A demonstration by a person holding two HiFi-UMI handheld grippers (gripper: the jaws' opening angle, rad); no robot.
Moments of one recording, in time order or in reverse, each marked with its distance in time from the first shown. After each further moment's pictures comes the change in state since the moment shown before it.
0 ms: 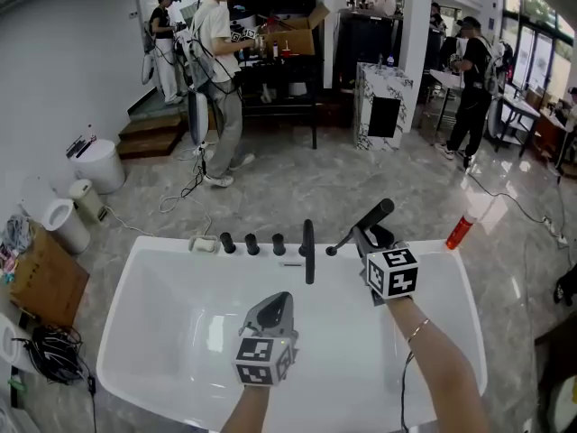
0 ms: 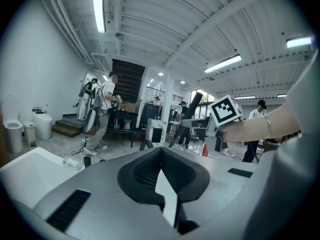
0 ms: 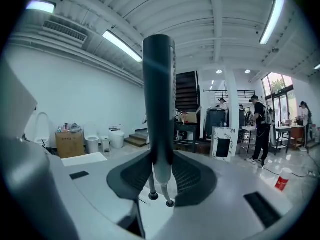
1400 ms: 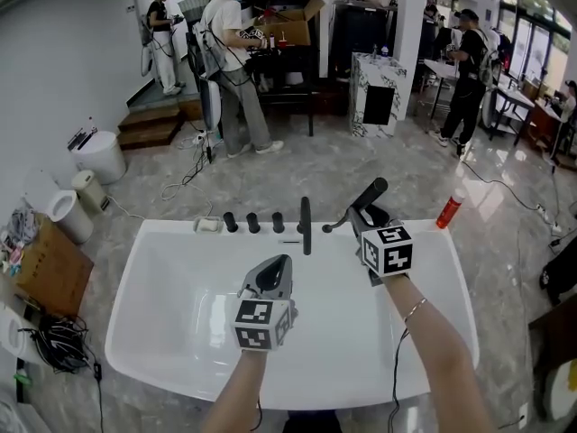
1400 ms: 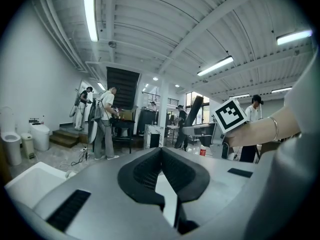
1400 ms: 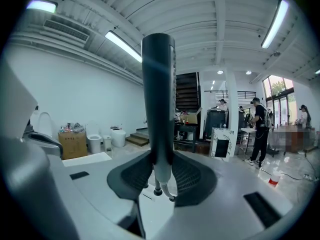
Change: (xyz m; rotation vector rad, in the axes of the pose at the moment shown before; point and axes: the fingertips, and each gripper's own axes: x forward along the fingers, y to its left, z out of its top) left arm -0.056 -0.032 0.052 0.066 -0.057 -0.032; right arm -0.075 0.035 0.031 -0.017 0.013 -0.004
